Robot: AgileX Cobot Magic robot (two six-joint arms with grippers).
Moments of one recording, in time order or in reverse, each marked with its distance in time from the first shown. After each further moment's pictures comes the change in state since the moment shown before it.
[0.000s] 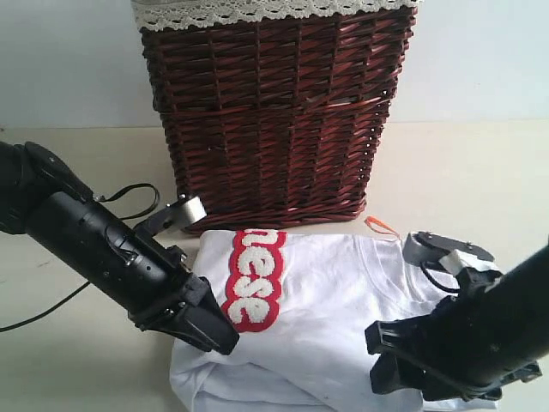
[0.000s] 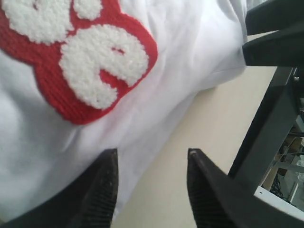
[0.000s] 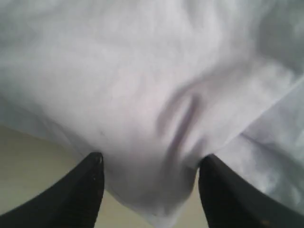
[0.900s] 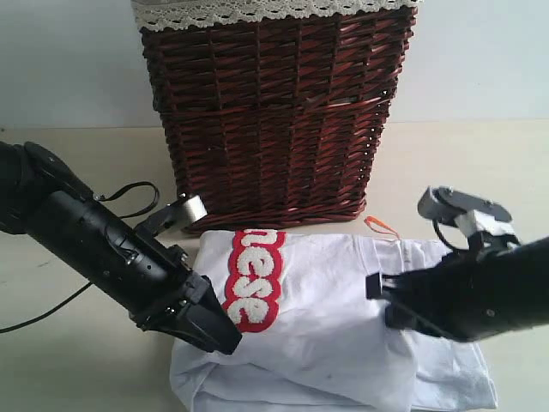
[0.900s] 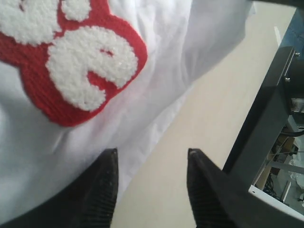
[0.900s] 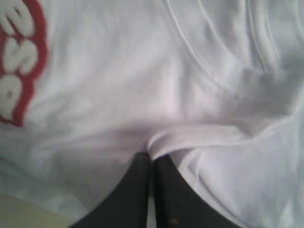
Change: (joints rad) left arm 0.000 0.000 0.000 -0.016 0.017 0.000; right arm 0.000 -0.067 0.007 0.227 -0.211 -0.210
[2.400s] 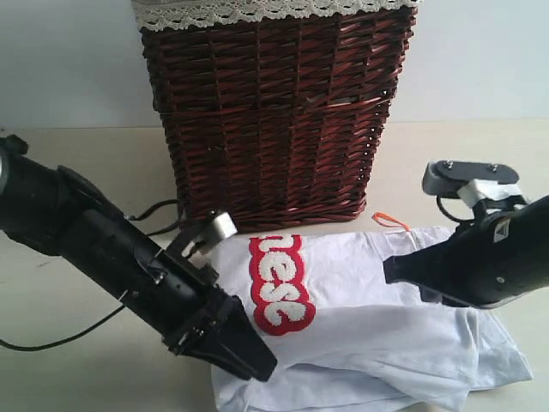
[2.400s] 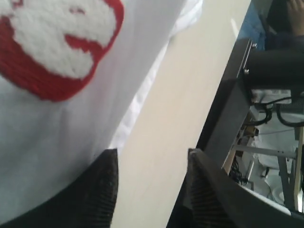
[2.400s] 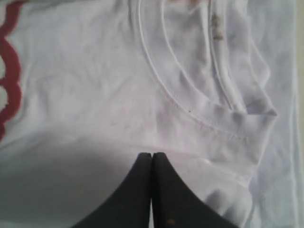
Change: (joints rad) left arm -0.077 0.078 0.000 -0.138 0.077 0.094; right arm -0.034 0.034 -0.115 -0.800 0.035 0.615
